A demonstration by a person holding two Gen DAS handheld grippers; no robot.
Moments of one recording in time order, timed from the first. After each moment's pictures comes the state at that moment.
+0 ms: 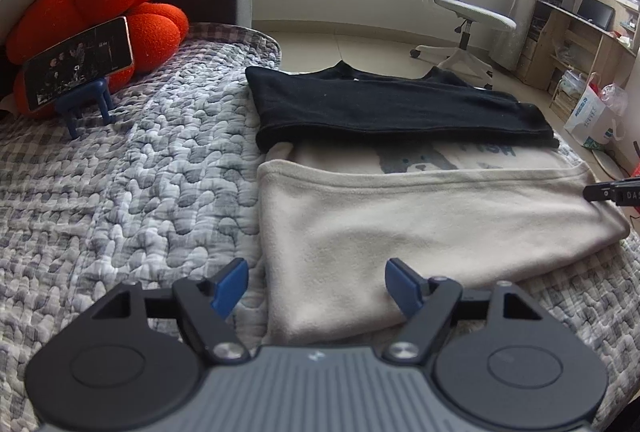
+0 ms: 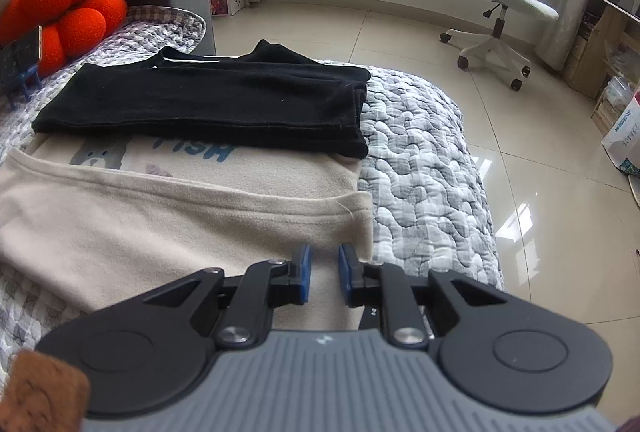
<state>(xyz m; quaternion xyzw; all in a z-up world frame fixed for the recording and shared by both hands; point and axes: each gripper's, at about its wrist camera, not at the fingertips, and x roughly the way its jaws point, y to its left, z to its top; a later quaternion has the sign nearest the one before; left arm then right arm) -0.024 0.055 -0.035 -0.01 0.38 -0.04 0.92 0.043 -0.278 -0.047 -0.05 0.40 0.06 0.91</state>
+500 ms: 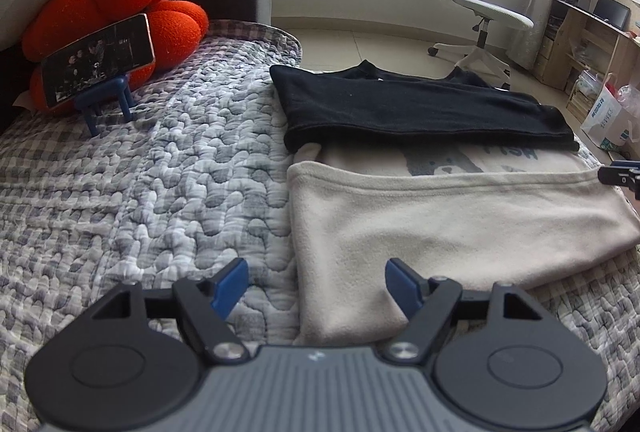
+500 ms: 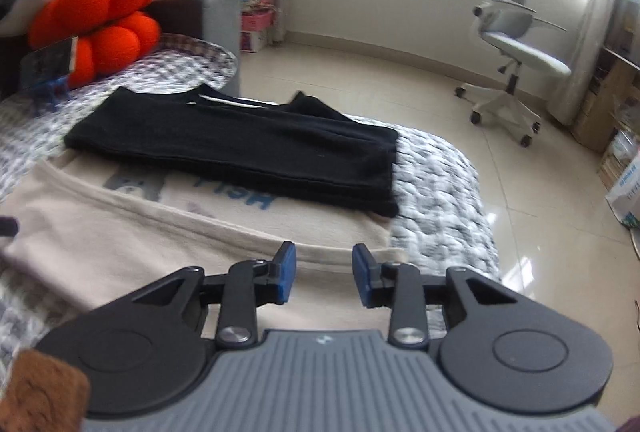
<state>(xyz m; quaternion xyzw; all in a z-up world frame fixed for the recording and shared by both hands) -0.025 0.065 -0.029 -0.01 0.38 -0.02 0.92 0.024 -0.246 -0.029 -0.09 0.32 0.12 0.93</state>
